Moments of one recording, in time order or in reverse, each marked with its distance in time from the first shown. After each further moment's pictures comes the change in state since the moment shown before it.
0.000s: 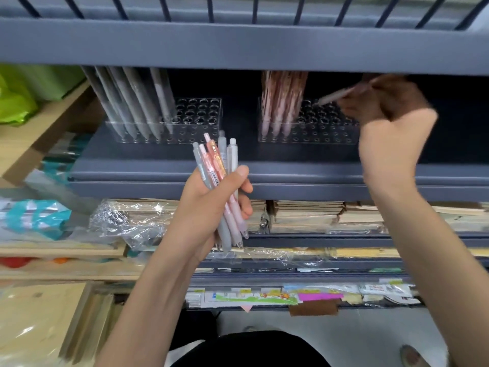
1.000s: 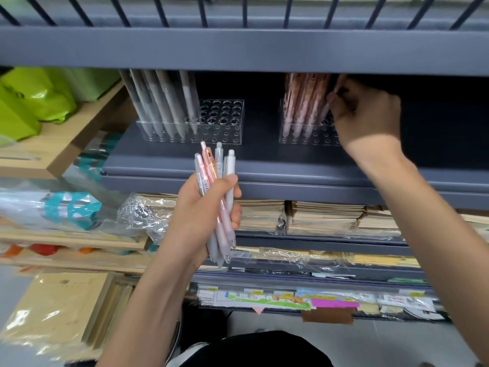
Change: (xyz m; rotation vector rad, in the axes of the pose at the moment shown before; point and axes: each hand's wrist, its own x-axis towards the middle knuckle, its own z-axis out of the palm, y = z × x) left_hand -0.019 0.009 -0.025 0.032 0.171 -0.061; right_hand 0.025 0.023 0.034 -1.021 -0.286 -0.202
